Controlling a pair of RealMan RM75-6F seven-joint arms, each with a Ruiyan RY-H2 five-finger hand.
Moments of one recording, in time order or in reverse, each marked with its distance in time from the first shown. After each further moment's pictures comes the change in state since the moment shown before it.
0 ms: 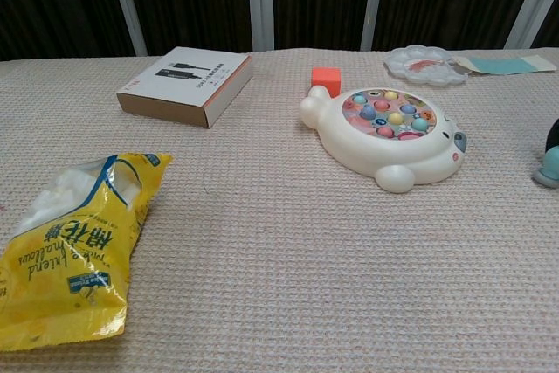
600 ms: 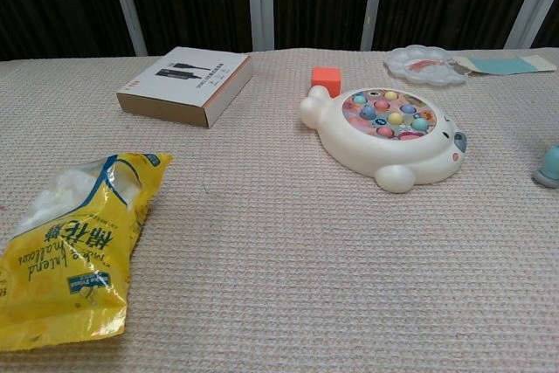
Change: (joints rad) left arm 0.002 -0.014 -0.011 0.043 -0.005 0.010 -0.053; right arm -0.115 0.152 0.024 -0.258 0.026 0.237 -0.107
